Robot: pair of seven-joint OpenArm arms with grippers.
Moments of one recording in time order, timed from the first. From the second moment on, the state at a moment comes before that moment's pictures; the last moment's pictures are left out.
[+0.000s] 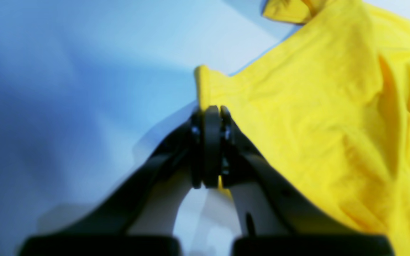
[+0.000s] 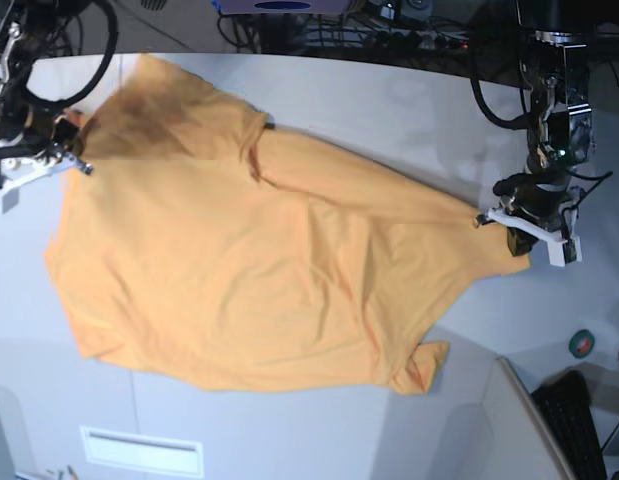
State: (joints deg) left arm 11.1 -19.2 -11.9 86.0 -26.2 -1.3 23.9; right arm -16.6 4.0 29.3 107.7 26.1 -2.8 -74.3
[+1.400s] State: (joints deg) left arm -59.6 -6.2 11.1 67.4 -26.3 -1.3 31.3; right arm 63.7 34.7 4.8 61.8 26.0 -1.2 -68.9
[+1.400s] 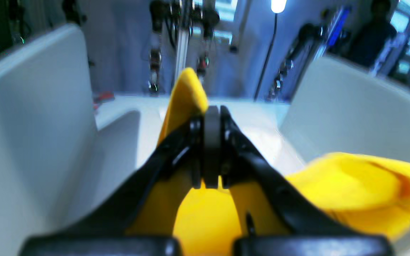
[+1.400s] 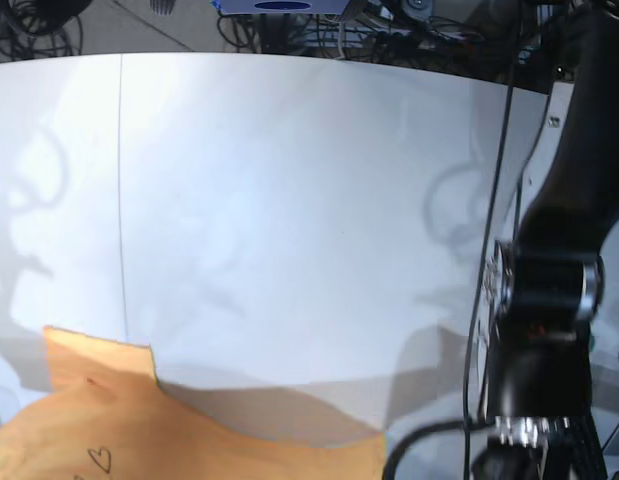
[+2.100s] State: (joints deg) left arm -6.8 -13.2 11.0 80.9 -20.3 -1.3 32.7; right arm 9.2 22.8 18.8 70.2 26.5 -1.0 -61.6
